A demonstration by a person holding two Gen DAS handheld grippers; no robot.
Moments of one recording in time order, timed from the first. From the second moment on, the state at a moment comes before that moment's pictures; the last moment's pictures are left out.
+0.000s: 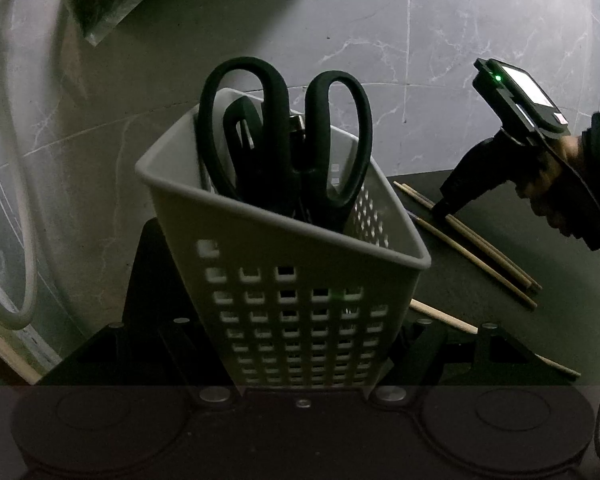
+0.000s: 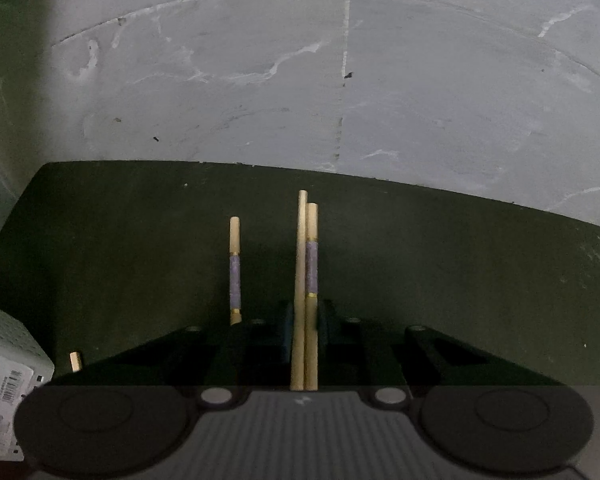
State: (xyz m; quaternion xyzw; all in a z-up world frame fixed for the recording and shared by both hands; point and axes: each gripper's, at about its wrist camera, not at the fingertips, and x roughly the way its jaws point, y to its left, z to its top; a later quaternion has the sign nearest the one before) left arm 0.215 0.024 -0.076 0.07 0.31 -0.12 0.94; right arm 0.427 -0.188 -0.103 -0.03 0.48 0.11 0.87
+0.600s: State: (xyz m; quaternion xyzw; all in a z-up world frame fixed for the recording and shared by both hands) left arm 0.214 0.025 -0.075 0.07 0.31 -0.12 0.94; right arm 0.436 -0.185 -0.100 -0.06 0.52 0.12 0.84
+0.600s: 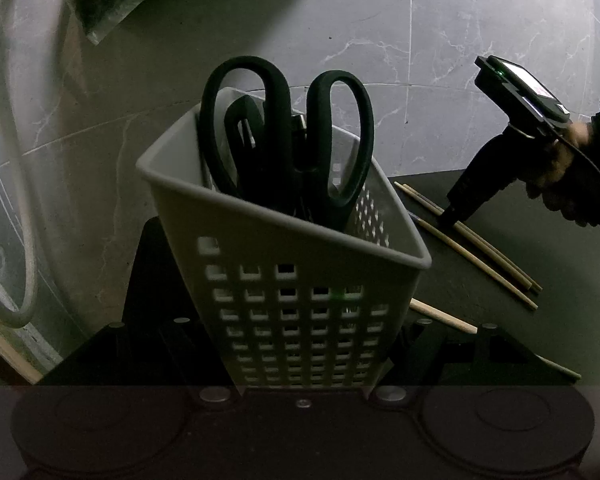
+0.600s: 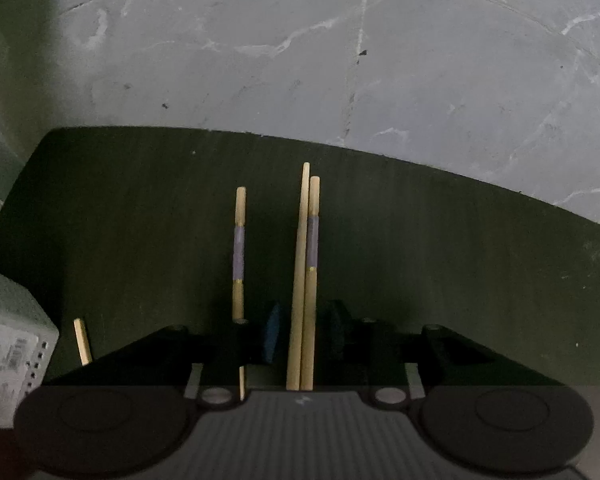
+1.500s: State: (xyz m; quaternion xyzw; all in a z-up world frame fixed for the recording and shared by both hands) left arm 0.226 0.017 -0.074 0.08 0.33 -0.10 0.94; right arm 0.417 -0.193 -0.098 -0.06 0.50 0.14 0.85
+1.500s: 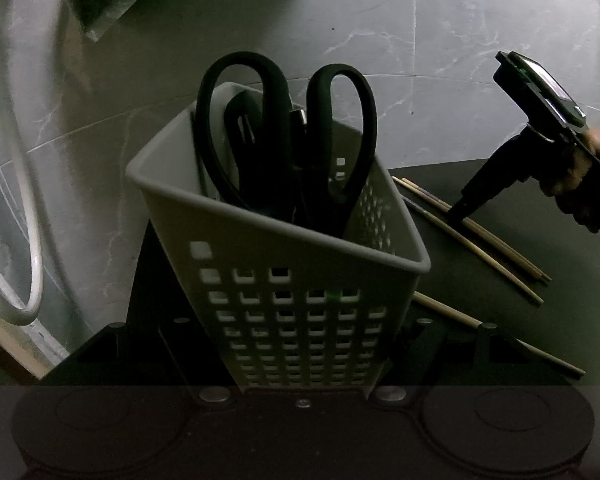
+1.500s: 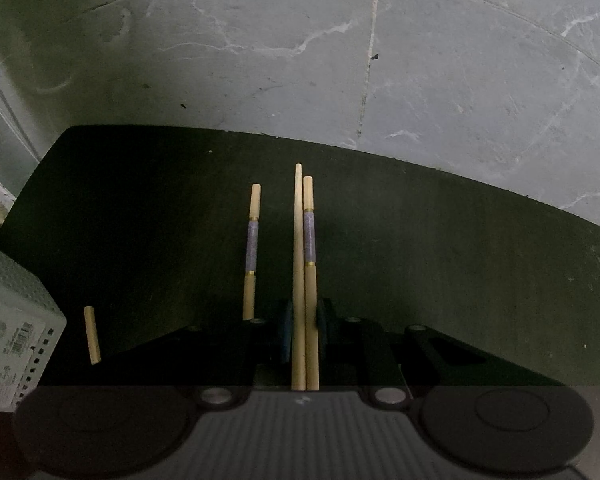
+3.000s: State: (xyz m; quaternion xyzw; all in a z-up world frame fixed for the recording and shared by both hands) left arm 0.221 0.014 -0.075 0.08 0.32 -0.10 0.94; right arm 0.404 -0.221 -0.101 0.02 0.48 0.20 0.85
